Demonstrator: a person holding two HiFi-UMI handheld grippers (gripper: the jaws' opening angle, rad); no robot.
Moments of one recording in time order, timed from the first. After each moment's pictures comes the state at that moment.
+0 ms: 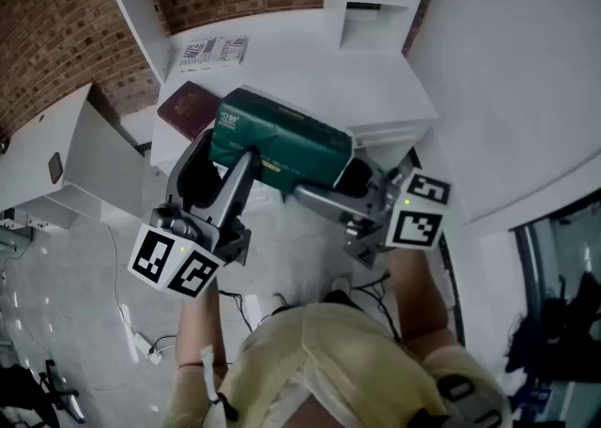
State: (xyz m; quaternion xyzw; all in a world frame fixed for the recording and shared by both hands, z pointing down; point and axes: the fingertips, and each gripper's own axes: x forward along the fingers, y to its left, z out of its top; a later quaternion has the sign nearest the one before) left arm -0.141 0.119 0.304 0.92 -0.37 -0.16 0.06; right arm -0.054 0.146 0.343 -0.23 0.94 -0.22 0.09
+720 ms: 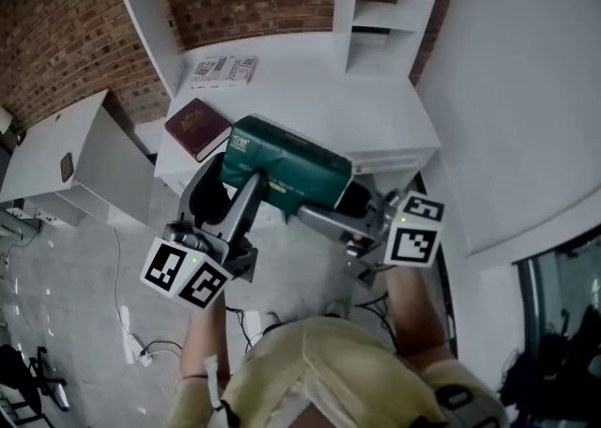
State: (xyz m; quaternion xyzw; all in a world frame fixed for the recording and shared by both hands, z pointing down) left arm -0.092 0.117 0.314 0.90 -0.41 -0.14 0.06; right arm -0.004 0.140 0.354 -0.20 0.94 -0.26 0.10
